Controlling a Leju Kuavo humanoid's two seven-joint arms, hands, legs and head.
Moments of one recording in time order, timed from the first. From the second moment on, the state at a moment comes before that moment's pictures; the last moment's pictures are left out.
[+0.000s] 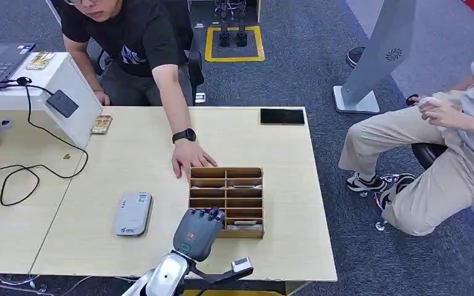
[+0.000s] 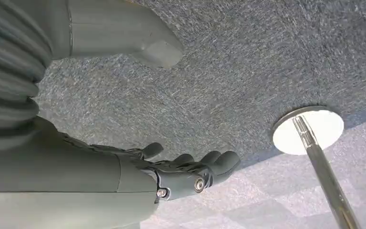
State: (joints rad) left arm -0.12 -0.05 -0.78 -1.24 -1.56 0.40 0.23; right arm -0.13 0.32 -1.56 -0.61 0.88 -0.67 -0.55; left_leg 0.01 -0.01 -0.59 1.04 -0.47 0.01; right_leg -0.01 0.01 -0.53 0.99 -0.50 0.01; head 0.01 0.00
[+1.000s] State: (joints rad) left arm 0.00 -0.17 -0.52 -1.44 -1.29 0.69 -0.30; right arm -0.13 0.31 -1.54 -0.55 0.92 -0.67 -0.60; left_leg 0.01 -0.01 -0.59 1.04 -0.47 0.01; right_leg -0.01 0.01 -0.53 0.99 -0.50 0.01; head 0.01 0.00
